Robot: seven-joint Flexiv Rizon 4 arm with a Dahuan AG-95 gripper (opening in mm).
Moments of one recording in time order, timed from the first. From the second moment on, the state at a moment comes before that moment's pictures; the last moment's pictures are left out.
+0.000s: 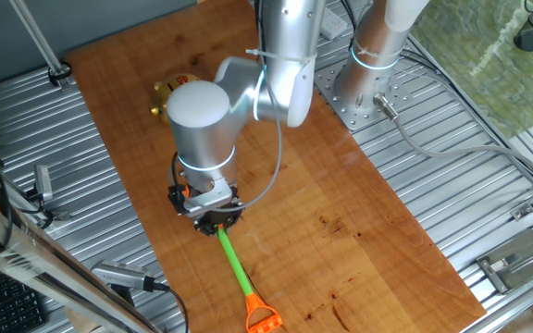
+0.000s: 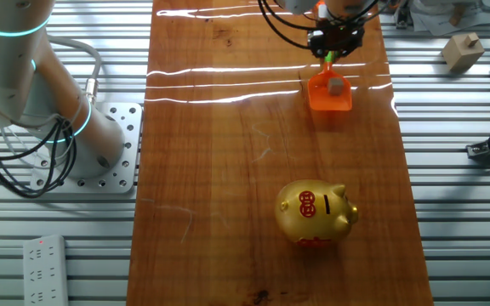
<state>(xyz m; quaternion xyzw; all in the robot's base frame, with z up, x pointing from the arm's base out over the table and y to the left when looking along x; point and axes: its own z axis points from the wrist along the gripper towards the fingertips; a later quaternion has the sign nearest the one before) 0.556 0.218 0.035 -0.70 0.71 0.03 0.07</state>
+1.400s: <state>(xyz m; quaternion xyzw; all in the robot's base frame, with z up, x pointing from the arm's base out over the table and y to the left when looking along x) 0.566 0.163 0.073 -0.59 0.80 0.04 0.05</state>
